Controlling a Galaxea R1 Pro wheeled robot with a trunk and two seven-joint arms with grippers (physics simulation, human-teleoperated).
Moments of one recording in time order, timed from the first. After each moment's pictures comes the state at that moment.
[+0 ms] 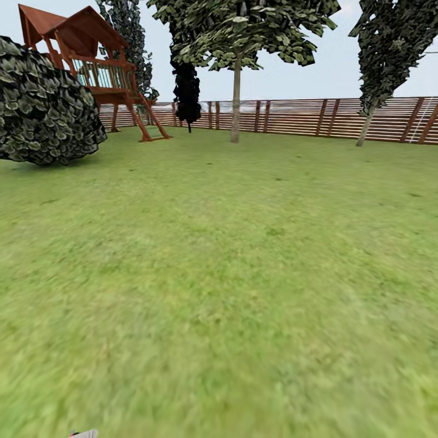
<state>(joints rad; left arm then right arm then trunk) -0.23 0.11 0.68 -0.32 -0.32 -0.39 -0.20 -0.30 -0.02 -0.61 -0.02 0.53 -0.59 -0.04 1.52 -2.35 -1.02</state>
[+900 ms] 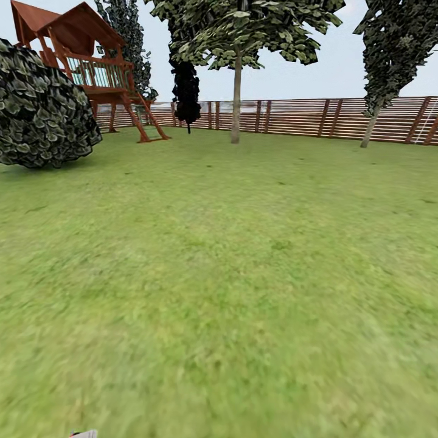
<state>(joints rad) -0.23 0.11 0.68 -0.32 -0.32 -0.39 -0.20 -0.30 -0.02 -0.61 -0.02 0.53 -0.59 -0.04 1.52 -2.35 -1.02</state>
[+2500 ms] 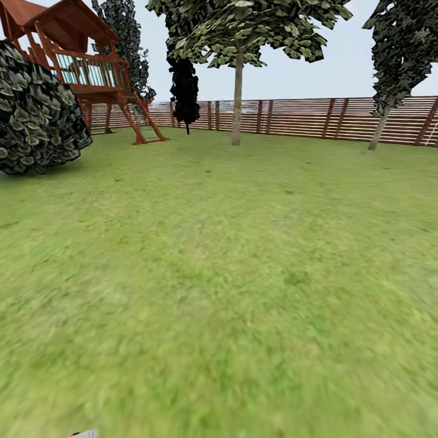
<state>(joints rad) -0.23 0.11 0.68 -0.32 -0.32 -0.39 -0.20 -0.30 -0.02 -0.61 -0.02 0.53 -0.59 -0.04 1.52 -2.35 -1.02</state>
